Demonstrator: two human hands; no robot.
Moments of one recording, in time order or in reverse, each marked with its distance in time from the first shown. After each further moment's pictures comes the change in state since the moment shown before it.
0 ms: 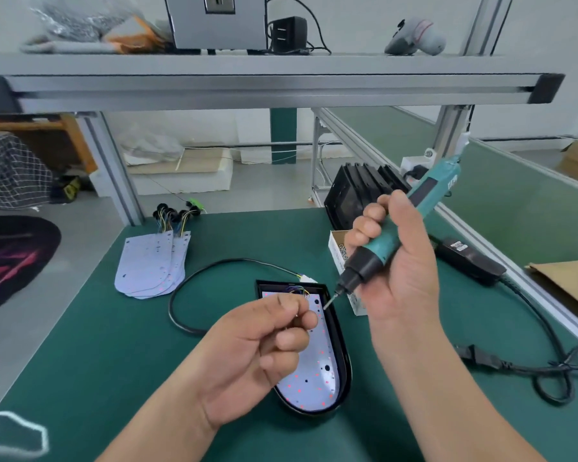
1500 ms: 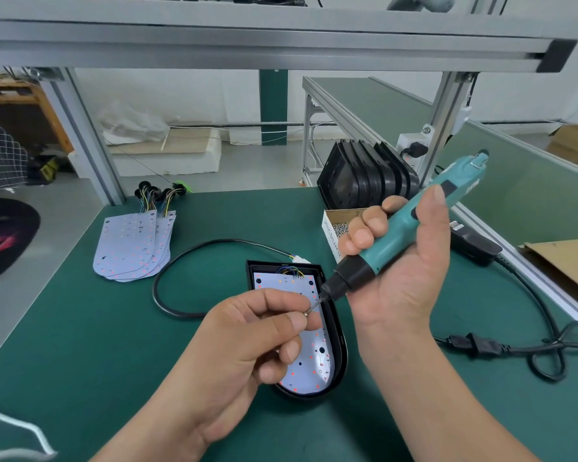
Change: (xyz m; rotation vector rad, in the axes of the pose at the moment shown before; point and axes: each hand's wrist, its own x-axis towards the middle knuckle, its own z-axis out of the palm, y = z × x) left_hand -0.008 -0.021 -0.001 0.298 0.172 0.197; right_hand -0.031 0.013 -0.002 -0.065 0.098 -0.113
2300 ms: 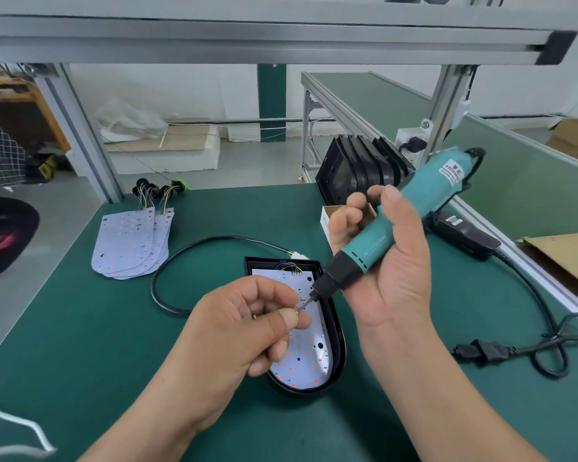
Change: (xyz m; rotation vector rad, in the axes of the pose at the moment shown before) left_hand 0.000 0.005 -0.004 0.274 0.034 0.151; right_hand 0.005 0.002 -0.007 0.143 -0.020 0.155
